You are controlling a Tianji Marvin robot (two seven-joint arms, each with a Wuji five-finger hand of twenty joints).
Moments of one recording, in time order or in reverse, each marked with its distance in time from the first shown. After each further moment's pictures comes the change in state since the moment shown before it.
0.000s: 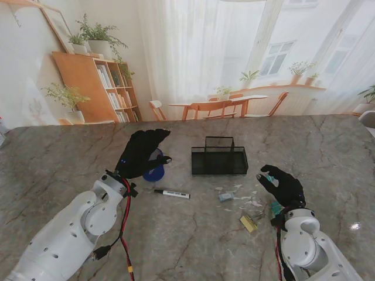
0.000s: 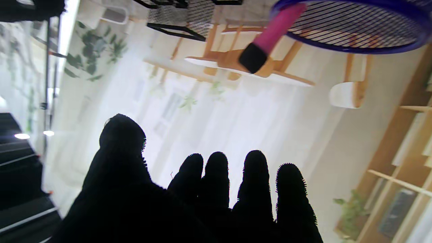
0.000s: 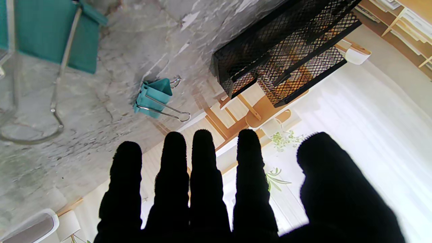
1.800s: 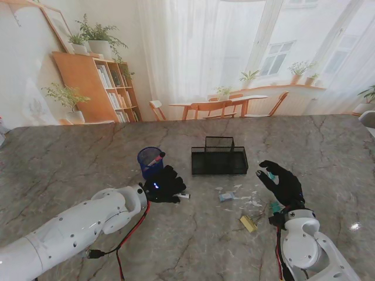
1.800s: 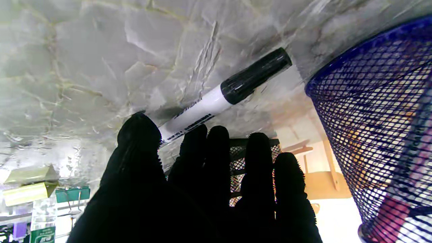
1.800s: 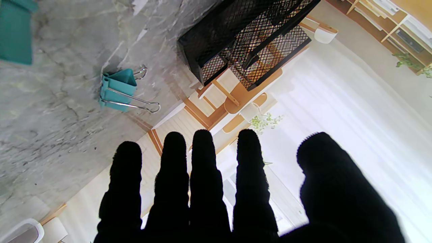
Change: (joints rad) left arm -0.376 0.095 0.637 0.223 0.227 0.146 -0.194; right arm -0.010 -0.013 0.013 -0.008 0.056 -0.107 -0.036; left_hand 0.125 -0.001 -0.007 -0.001 0.154 0.010 0.436 0.468 0.090 0.016 0.565 0.474 0.041 0.060 0.387 0.259 0.003 -0.003 0.330 0.063; right_hand 0.000 0.000 0.000 0.000 0.000 0.000 0.000 0.000 0.000 0.001 0.000 0.000 0.000 0.001 0.000 0.000 0.000 0.001 0.000 0.000
